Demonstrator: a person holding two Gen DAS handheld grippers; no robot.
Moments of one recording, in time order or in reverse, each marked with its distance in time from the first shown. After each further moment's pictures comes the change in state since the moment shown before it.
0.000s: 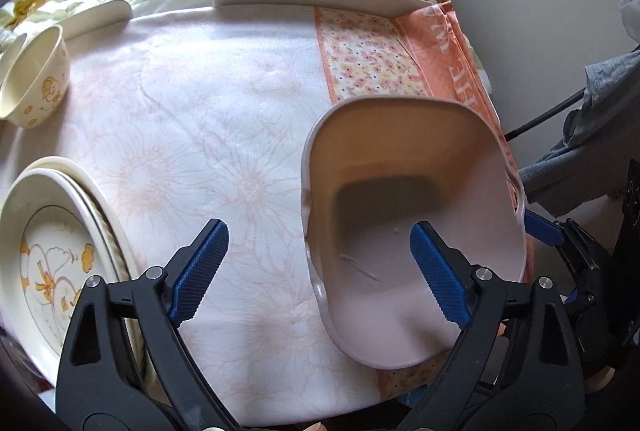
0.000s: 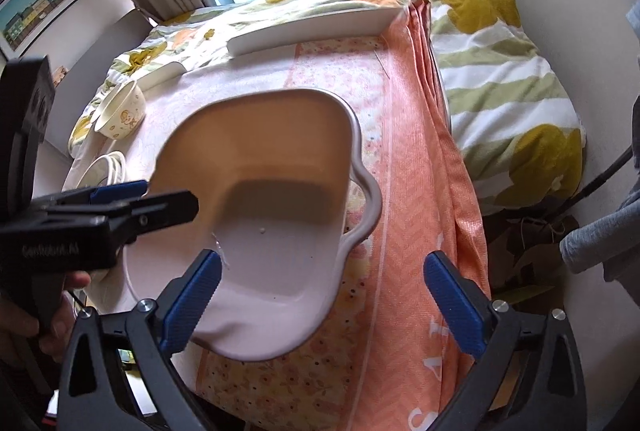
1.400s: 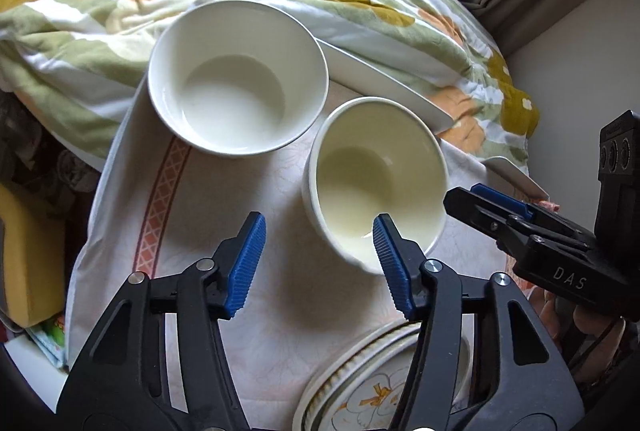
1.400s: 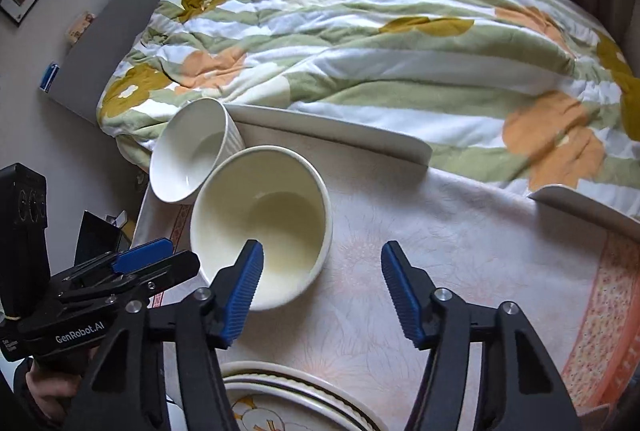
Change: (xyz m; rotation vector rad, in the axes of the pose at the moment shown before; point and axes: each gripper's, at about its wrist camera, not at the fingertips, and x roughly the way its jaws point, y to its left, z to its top) left arm -0.042 0.369 0.090 -0.412 0.019 -0.069; right arm 0.171 0.284 0.216 -0.136 0.256 0.115
